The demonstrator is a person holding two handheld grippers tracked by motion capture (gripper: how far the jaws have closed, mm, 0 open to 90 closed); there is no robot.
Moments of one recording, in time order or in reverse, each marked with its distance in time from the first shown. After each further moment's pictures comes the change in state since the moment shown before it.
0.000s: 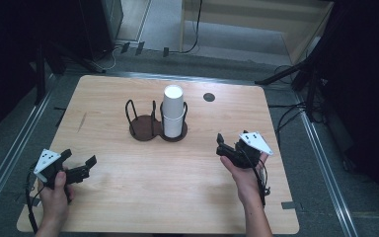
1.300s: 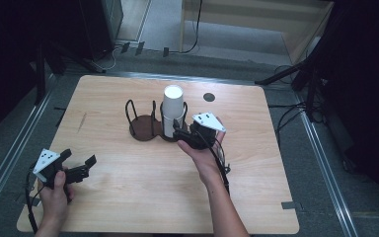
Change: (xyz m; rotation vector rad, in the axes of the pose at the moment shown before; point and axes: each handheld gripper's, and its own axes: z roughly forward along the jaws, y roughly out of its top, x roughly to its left) left arm 0.001 0.000 0.000 -0.007 -0.007 -0.009; right arm 0.102 0.030 0.056 -0.007 0.193 -0.027
